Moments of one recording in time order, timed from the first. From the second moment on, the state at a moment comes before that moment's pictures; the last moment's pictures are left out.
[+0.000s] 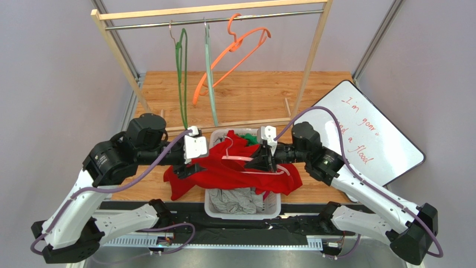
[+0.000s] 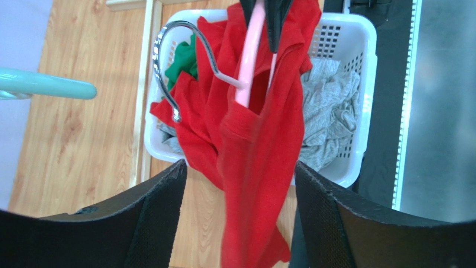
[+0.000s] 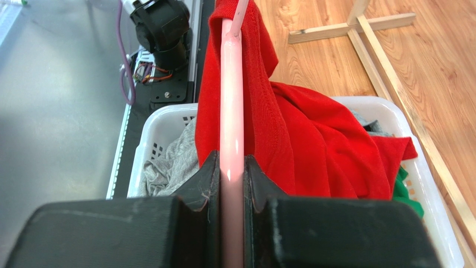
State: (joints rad) left arm -0.82 0.93 1.47 -1.15 0.38 0.51; right arm 0.79 0.98 0.83 -0.13 -0.74 -0.15
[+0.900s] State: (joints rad) left arm -0.88 0.99 1.27 -1.01 0.39 0.44; right arm 0.87 0.85 0.95 -0.34 -0.49 -0.19
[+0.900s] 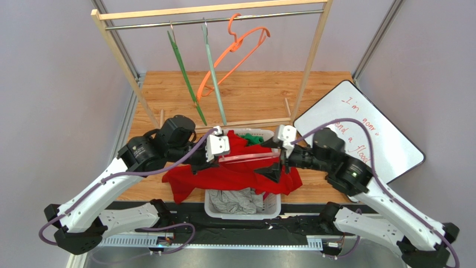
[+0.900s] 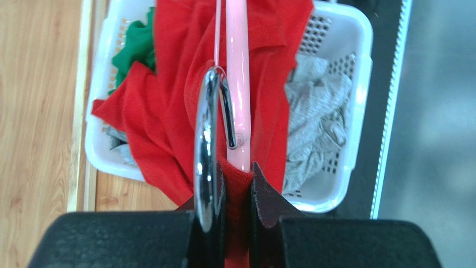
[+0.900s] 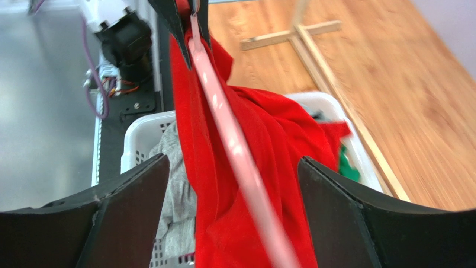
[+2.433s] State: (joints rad) left arm -0.72 1.04 1.30 -0.90 0.35 0.12; right arm 1.08 0.90 0.78 -0.47 0.37 0.10
